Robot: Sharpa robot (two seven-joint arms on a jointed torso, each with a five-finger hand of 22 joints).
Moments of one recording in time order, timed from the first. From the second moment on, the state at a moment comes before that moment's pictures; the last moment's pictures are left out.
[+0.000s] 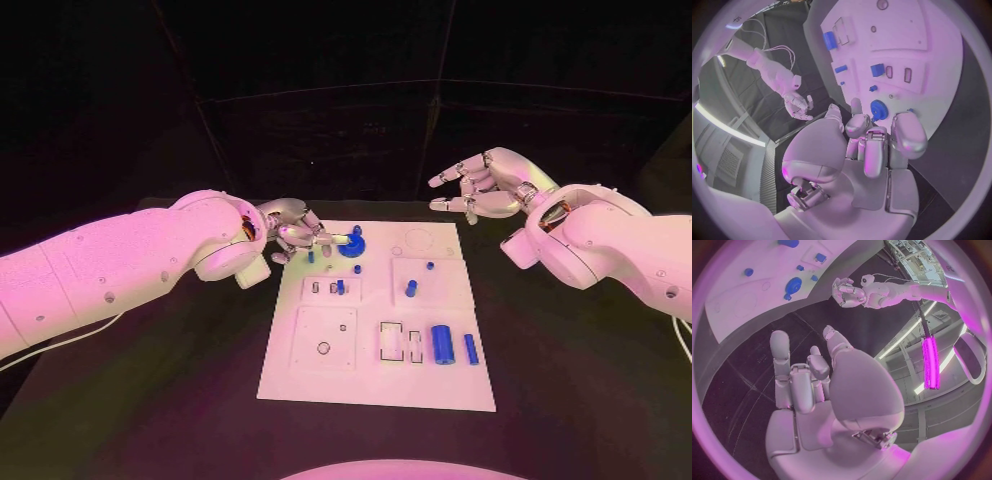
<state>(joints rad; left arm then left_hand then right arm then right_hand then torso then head) 1.26 -0.77 0.01 1.44 -0.84 0.02 -0.31 1.12 0.08 -0.20 0.28 0.05 1.00 0.03 0.60 0.52 1.32 -0.04 1.15 1.06 1.46 -0.09 1.57 1.31 0.10 1.42 0.01 1.26 1.04 1.30 -0.91 -0.02 1.54 -0.86 -0.37 0.12 1.39 -0.07 0.06 0.03 0.25 0.91 0.16 0.12 0.07 1.28 0.07 1.18 1.14 1.47 -0.01 1.43 1.28 0.16 1.10 0.10 1.11 0.59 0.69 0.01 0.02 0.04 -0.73</state>
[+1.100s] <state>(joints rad) 1.31 -0.59 -0.08 1.34 -1.04 0.21 -0.60 1.11 0.08 -0.25 0.29 0.05 0.97 0.03 0.62 0.56 1.31 -0.04 1.16 1.07 1.46 -0.09 1.57 1.31 0.10 1.42 0.01 1.27 1.06 1.30 -0.87 -0.02 1.46 -0.83 -0.36 0.10 1.40 -0.06 0.07 0.02 0.27 0.91 0.16 0.12 0.07 1.27 0.07 1.18 1.13 1.47 -0.01 1.42 1.27 0.16 1.10 0.10 1.09 0.57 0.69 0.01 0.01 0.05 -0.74</state>
